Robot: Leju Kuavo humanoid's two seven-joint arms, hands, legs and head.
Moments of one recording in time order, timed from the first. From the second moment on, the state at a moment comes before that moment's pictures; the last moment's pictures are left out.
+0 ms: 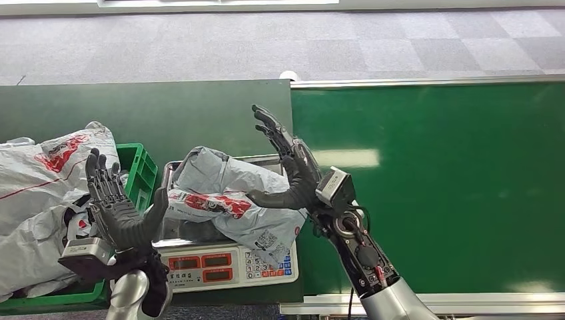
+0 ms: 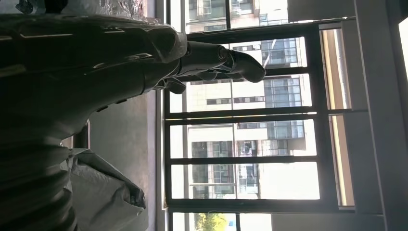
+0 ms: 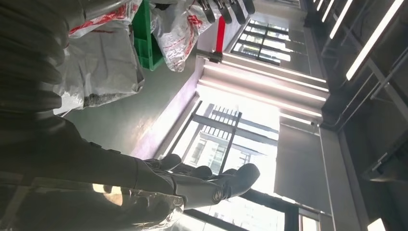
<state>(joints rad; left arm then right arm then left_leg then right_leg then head) -0.08 -0.17 -0.07 -1.56 0.03 0.34 -0.69 -0.54 0.13 0.54 -1.02 0.08 0.25 -0.67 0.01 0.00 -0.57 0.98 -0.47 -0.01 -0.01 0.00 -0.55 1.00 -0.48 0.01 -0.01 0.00</state>
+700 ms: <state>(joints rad) -0.04 -0.16 -0.08 -1.55 0.02 0.07 -0.65 -0.27 0.10 0.22 -1.21 0.00 0.08 -0.56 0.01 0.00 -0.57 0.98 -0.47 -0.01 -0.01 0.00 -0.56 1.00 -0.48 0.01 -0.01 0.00</state>
